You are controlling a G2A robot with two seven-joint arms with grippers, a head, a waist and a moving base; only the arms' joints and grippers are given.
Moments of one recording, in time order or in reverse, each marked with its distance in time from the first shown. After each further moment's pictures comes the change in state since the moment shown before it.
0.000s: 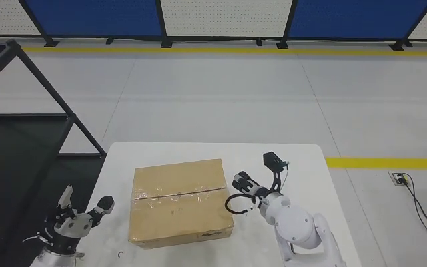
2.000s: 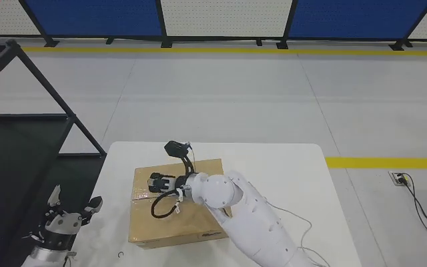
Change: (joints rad) left arm -0.080 0.006 -0.052 0.165 -0.078 0.079 -0.017; right arm 0.528 -0.118 -0.442 0.653 0.408 -0.368 -0.018
